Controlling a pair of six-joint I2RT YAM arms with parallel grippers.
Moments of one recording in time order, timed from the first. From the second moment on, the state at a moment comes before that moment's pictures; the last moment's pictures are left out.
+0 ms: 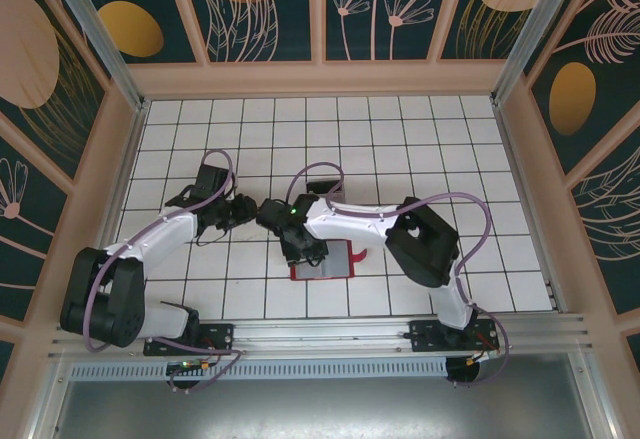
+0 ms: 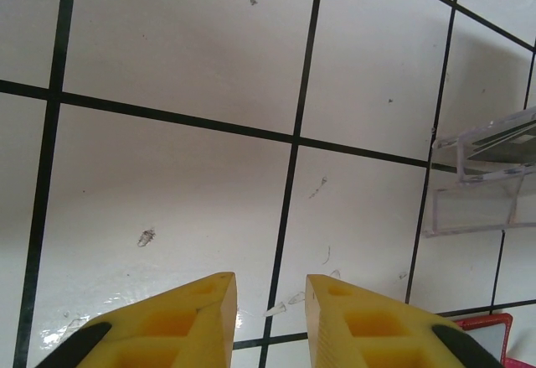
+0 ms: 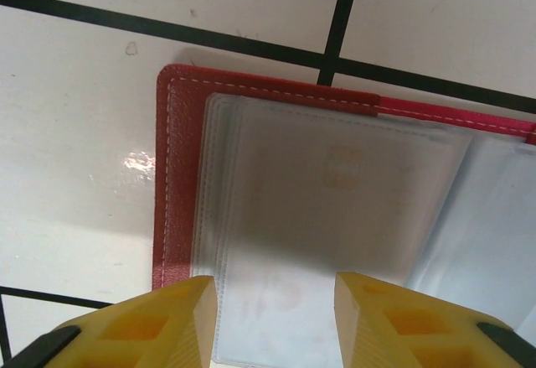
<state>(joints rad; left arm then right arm) -0.27 1.36 0.72 -0.36 0.27 -0.63 1.13 2.03 1.51 -0.98 0.03 0.86</state>
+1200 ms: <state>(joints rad) -0.29 1.36 0.68 -0.31 0.42 -0.64 1.13 2.04 1.49 -0.96 0.04 0.85</state>
